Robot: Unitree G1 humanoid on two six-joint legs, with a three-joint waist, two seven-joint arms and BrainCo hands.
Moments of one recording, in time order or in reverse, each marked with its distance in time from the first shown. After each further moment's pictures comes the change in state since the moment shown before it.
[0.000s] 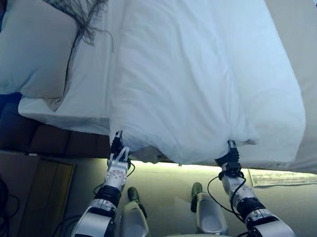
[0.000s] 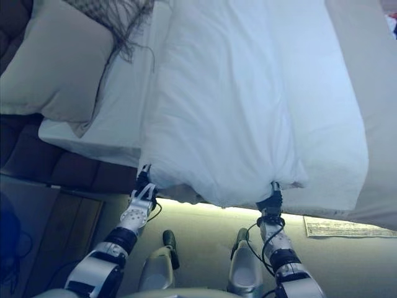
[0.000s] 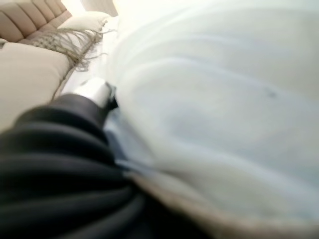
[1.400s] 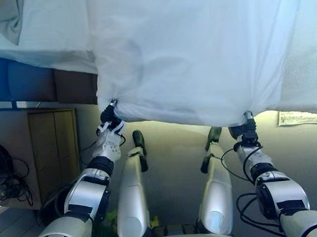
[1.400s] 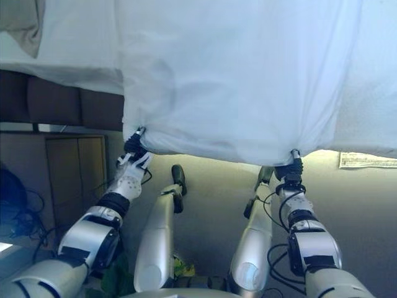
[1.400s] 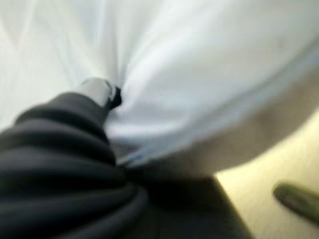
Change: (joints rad) left arm -0.337 0.113 0.005 0.236 0.479 -0.004 0.054; right arm -0.356 -0.185 -0.152 0.362 -0.117 0.163 0.035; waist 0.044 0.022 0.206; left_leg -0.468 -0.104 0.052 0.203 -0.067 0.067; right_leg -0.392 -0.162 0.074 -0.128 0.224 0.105
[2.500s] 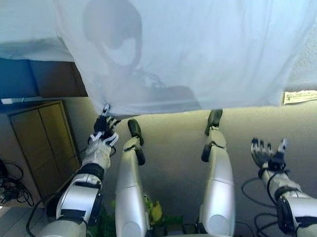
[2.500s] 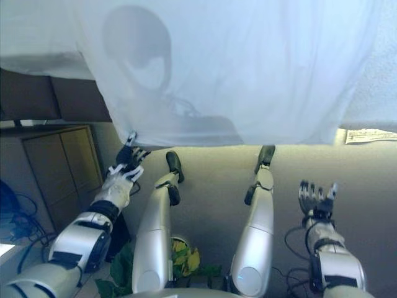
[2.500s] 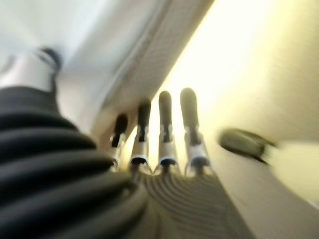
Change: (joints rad) left arm 0.165 0.027 0.038 0.072 0.046 0.032 -0.121; right arm 0.287 -0.086 -0.125 0.164 0.126 0.062 -0.122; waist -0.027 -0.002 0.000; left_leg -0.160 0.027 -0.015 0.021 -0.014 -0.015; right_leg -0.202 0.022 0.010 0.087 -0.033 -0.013
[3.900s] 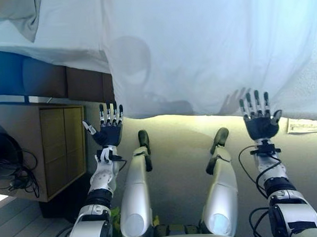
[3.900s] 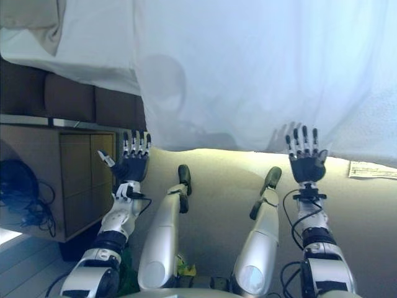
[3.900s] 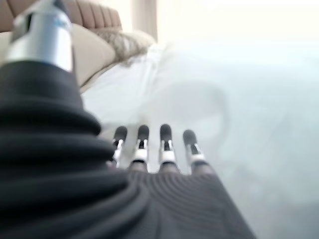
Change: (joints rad) left arm 0.189 -0.145 0.150 -0.463 -0.801 0.265 -0.675; right arm -0.105 0.069 0.126 -0.521 -0.398 -0.219 0.484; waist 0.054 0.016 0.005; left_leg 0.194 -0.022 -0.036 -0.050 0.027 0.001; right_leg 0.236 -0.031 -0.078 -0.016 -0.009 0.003
